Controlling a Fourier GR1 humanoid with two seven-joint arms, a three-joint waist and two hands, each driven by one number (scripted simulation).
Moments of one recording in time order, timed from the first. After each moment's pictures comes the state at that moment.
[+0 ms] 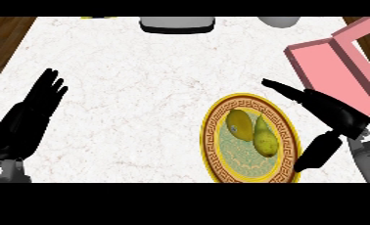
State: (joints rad) left arm 0.00 0.37 0.05 -1.67 0.36 0.06 0.25; right arm -0.24 -0.60 0.23 -1.63 0.11 0.53 0.15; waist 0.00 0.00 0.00
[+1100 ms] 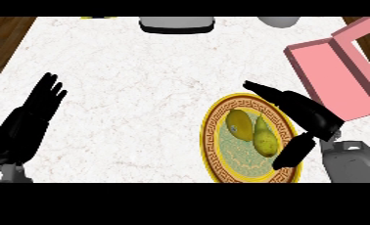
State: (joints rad) left arm 0.01 0.28 0.14 -1.67 0.28 -0.04 0.26; right arm -0.23 -0.37 0.17 -1.66 0.38 0.61 0.14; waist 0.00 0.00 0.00
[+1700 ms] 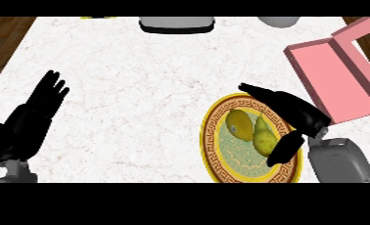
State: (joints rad) left arm -0.01 0.24 0.17 -1.66 0.24 -0.07 0.26; right arm -0.25 -0.30 0.16 -1.60 0.51 0.64 0.13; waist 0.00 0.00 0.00
